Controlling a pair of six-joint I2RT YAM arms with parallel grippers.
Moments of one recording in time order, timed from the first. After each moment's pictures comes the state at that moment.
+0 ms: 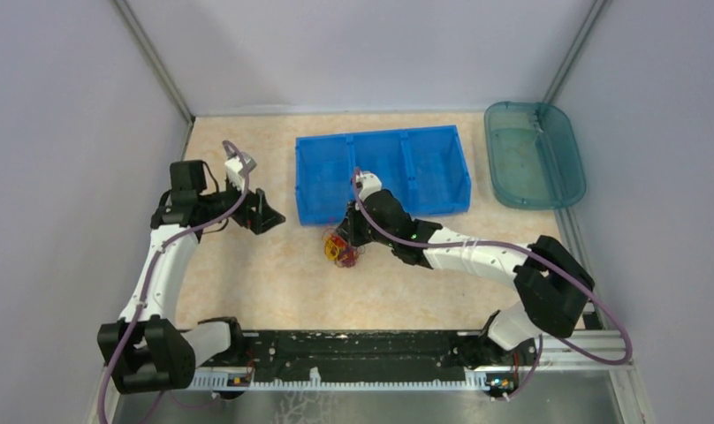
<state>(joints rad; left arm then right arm) 0.07 1.14 0.92 -0.53 0.82 0.32 0.92 1.49 0.89 0.10 0.02 0.57</state>
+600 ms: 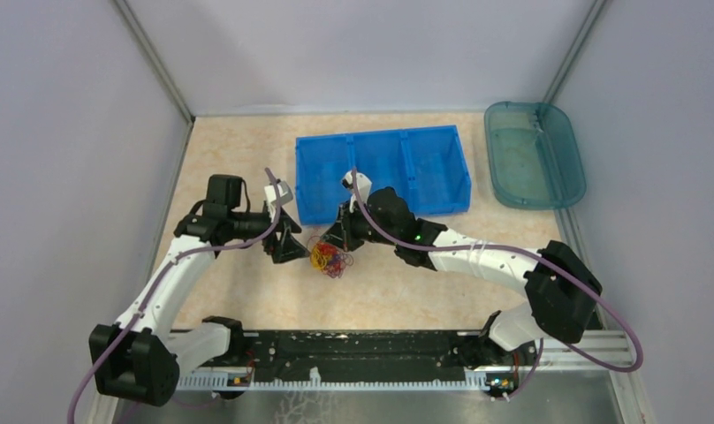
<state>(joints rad) -0.20 1.07 0.83 -0.61 0.95 0.44 0.94 1.42 0.90 0.17 -0.21 0.55</state>
